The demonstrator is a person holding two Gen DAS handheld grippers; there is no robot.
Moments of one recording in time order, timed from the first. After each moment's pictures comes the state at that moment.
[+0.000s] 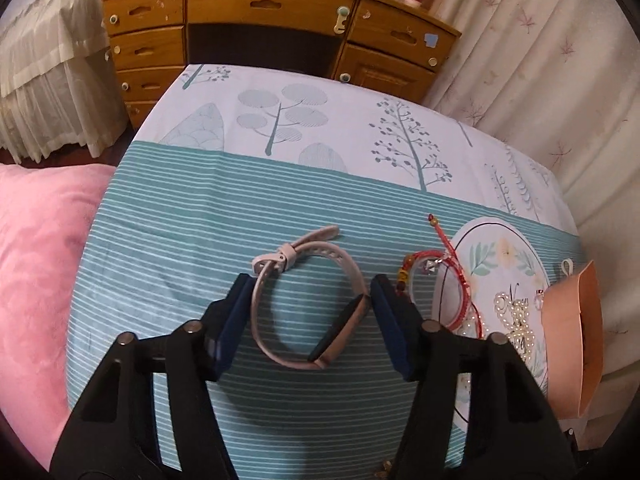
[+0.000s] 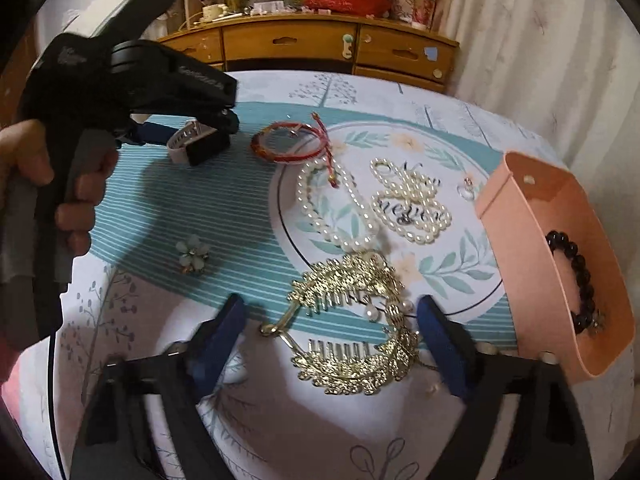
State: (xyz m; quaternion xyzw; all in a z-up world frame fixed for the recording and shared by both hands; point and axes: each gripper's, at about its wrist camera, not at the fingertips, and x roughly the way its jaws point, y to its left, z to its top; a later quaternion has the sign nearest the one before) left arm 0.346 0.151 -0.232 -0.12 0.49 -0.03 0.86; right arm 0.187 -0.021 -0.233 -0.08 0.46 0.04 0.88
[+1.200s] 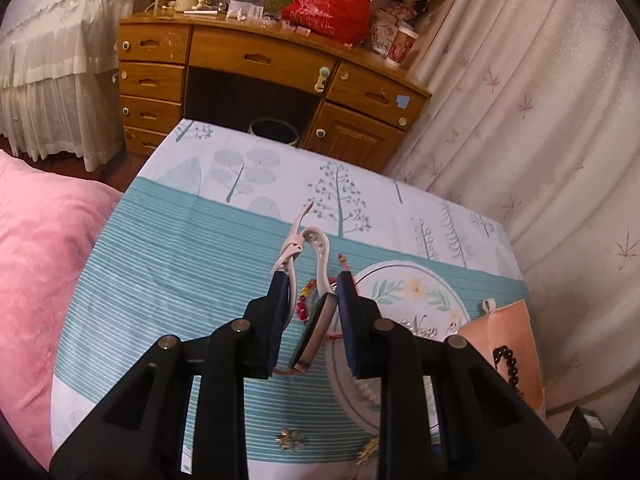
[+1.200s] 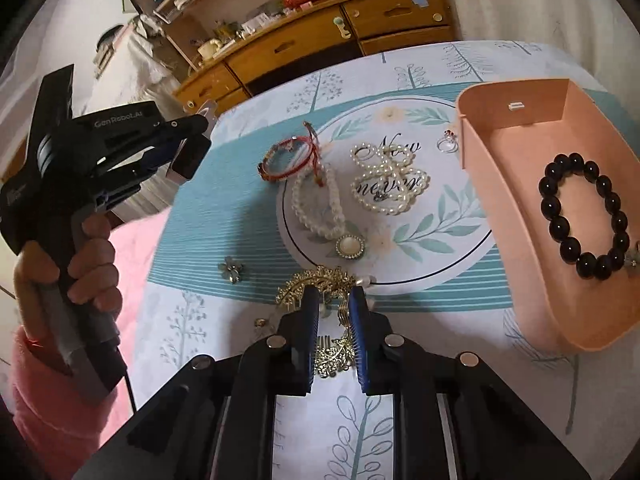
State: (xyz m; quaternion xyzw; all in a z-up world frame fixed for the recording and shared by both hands) left arm 0.289 0.118 -0.152 -0.18 0.40 -0.03 0.90; right arm 0.171 -0.115 -0.203 0.14 0.50 0.16 0.84
